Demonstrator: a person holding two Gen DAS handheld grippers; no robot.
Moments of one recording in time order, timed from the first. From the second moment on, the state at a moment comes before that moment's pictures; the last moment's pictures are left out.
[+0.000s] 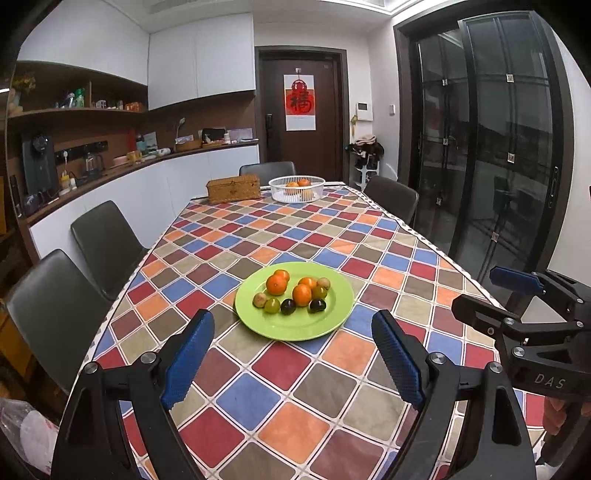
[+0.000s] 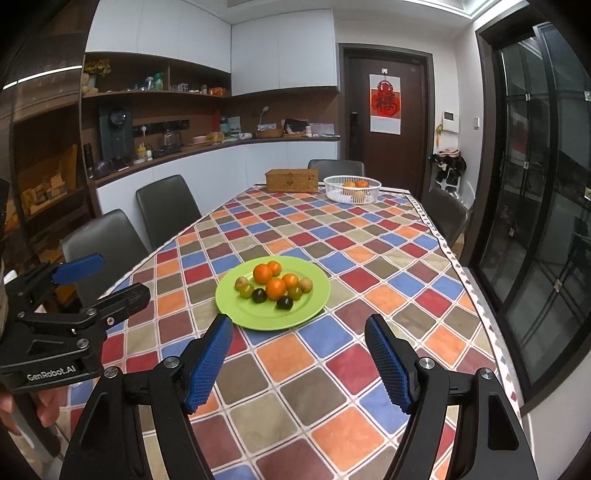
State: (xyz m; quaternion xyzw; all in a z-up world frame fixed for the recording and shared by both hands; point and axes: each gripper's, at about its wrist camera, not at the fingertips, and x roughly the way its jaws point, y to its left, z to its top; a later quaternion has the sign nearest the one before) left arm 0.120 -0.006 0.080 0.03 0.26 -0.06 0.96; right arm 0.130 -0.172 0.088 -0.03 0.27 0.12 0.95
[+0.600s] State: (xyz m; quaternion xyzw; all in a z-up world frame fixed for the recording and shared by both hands) left arm 0.102 -0.010 0.091 0.04 0.25 -0.05 0.97; right arm 0.117 -0.179 0.090 -0.02 0.26 0.12 0.96
